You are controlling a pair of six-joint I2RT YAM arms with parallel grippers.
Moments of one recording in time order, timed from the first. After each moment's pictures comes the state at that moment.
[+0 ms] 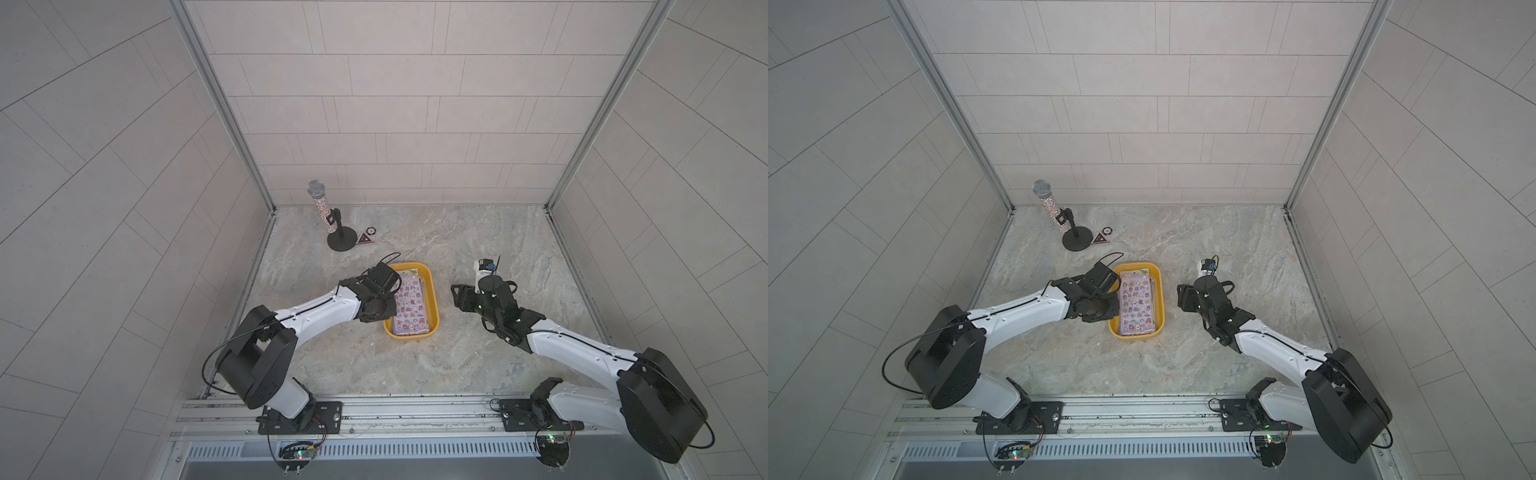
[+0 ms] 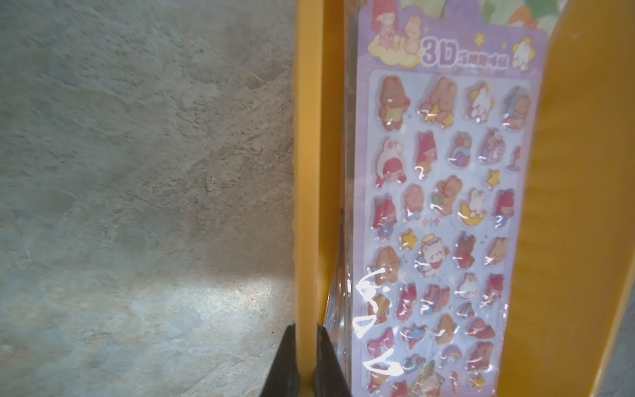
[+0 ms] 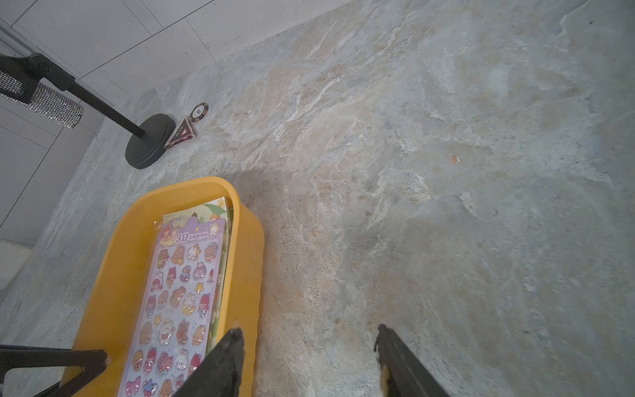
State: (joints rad) left arm -0.67 1.53 0.92 -0.56 -0.02 -0.77; right arm 0.54 1.19 0.52 0.09 0.15 0.58
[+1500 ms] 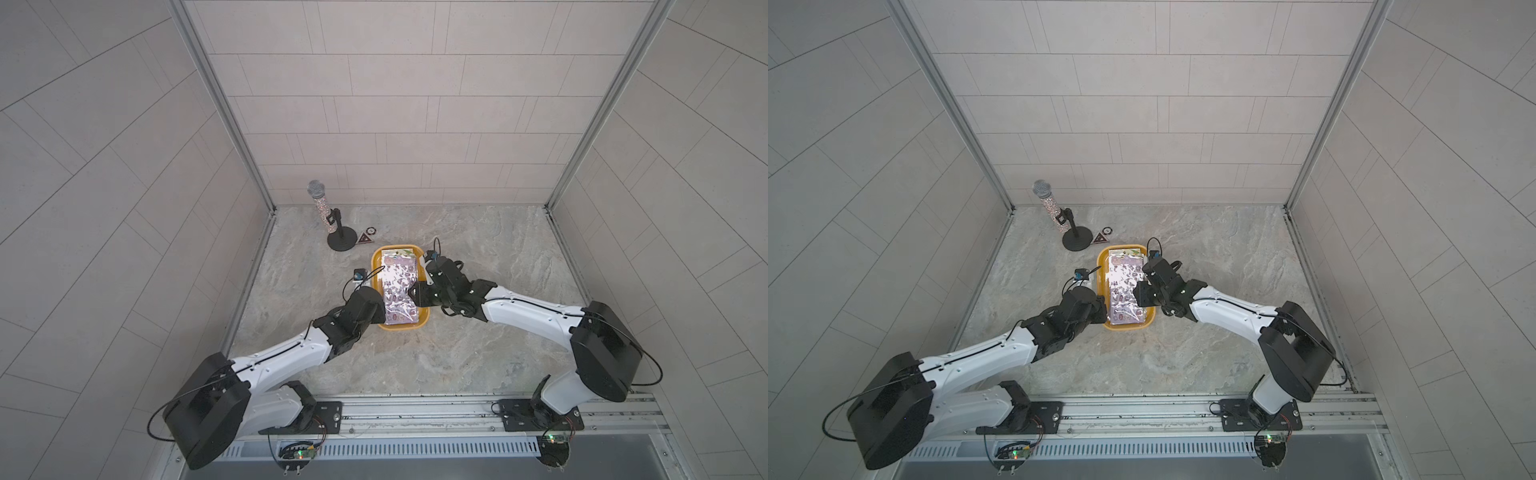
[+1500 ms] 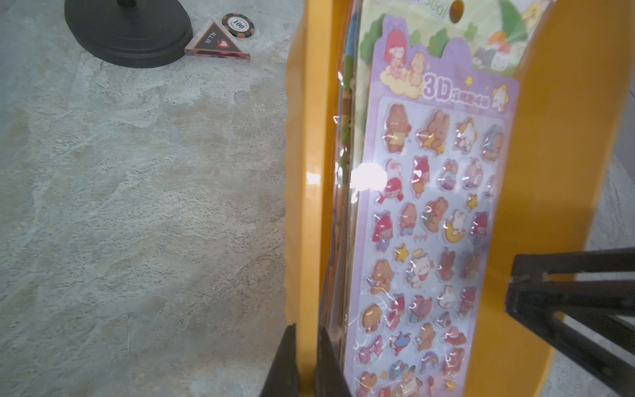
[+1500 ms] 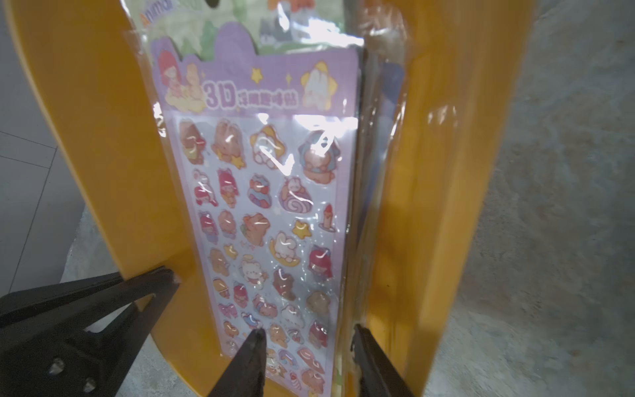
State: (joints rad) left arm -0.74 1.18 0.53 -0.05 -0.33 -0.62; right arm 0.75 1.57 1.00 -0.21 -0.02 0.64
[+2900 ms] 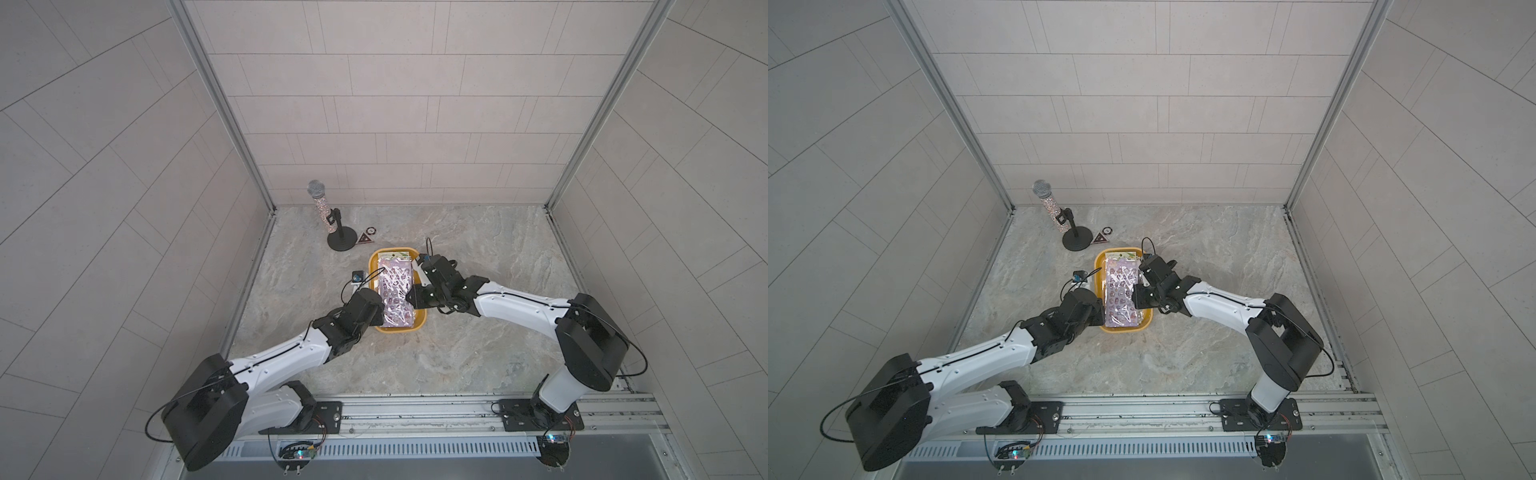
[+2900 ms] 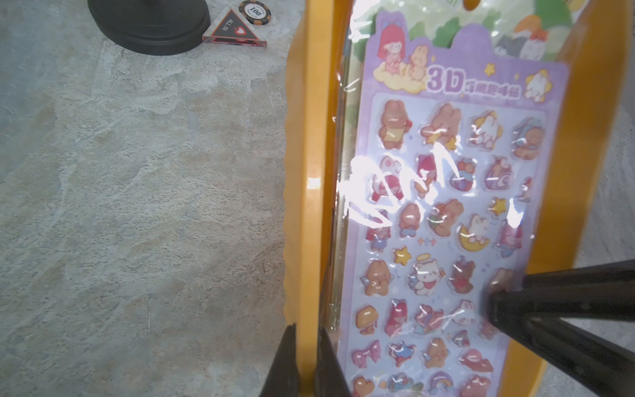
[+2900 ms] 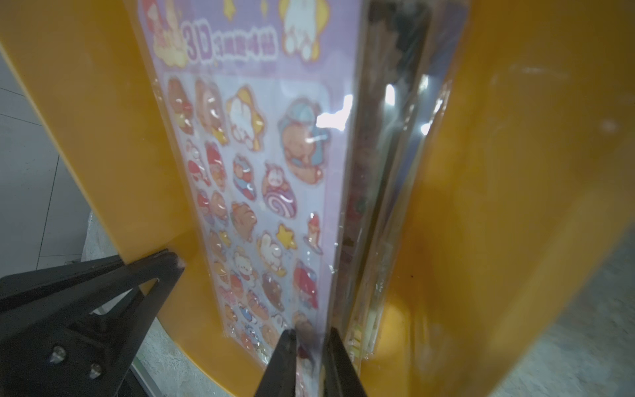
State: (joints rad) left arm -0.75 1.17 0.53 -0.10 -0.36 -0.64; right arm 0.74 1.63 1.04 -0.25 -0.17 0.61
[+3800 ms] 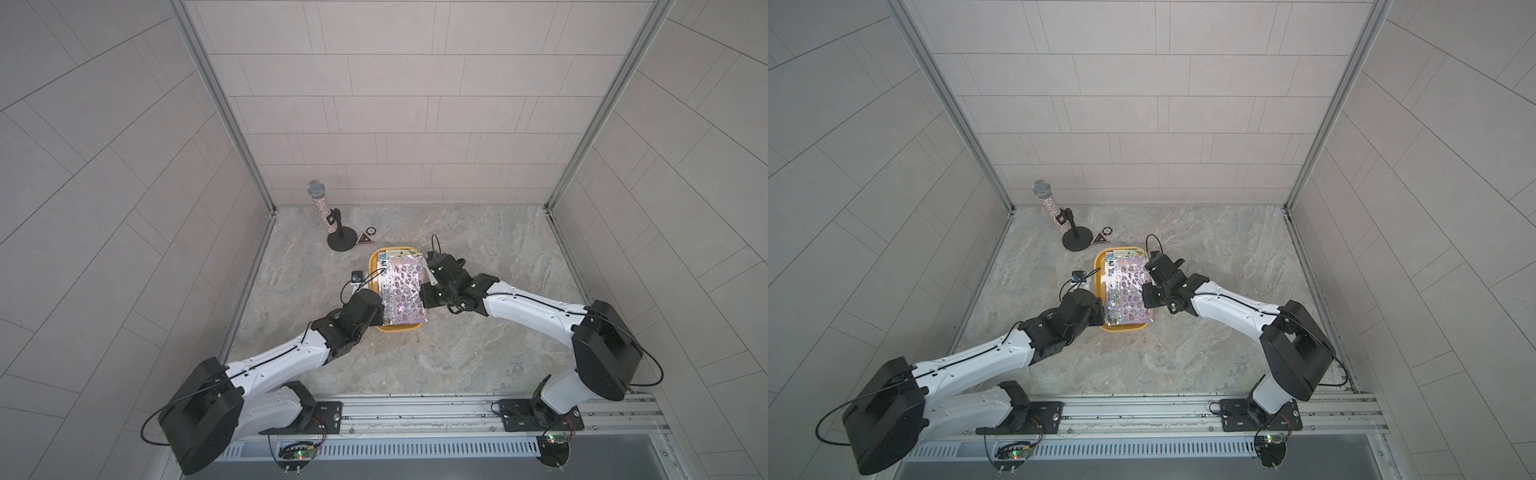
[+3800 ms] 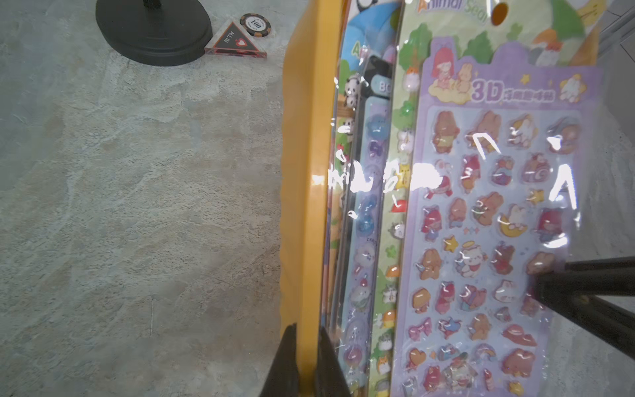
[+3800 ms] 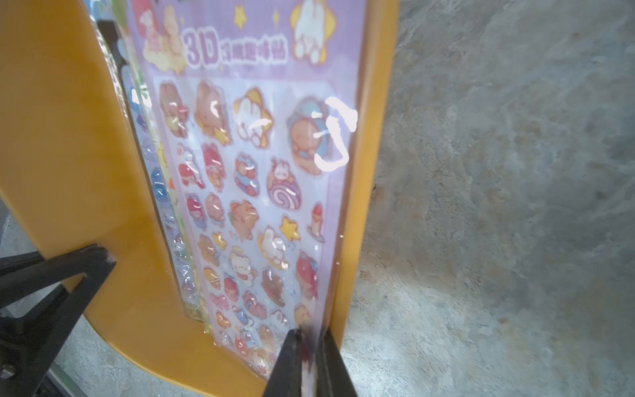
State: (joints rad) left arm -0.75 1.14 0.53 -0.11 -0.38 -0.64; right arm 0.71 1.56 1.04 -0.37 -0.02 0.52
